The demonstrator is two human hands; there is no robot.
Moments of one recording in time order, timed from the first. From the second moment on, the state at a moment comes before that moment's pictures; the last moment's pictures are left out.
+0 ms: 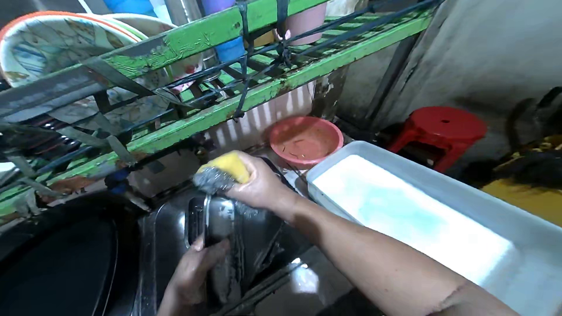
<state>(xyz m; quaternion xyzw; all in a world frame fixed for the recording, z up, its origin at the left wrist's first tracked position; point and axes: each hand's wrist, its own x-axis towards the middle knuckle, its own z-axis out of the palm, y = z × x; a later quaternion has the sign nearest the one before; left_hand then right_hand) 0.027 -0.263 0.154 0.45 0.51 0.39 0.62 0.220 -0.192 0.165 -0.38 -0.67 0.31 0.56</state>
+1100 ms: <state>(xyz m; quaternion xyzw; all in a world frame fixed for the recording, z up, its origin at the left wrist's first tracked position) -0.010 -0.262 0.076 0.28 0.40 0.66 0.57 0.320 -0.232 0.086 -0.73 -0.54 0.25 0.35</state>
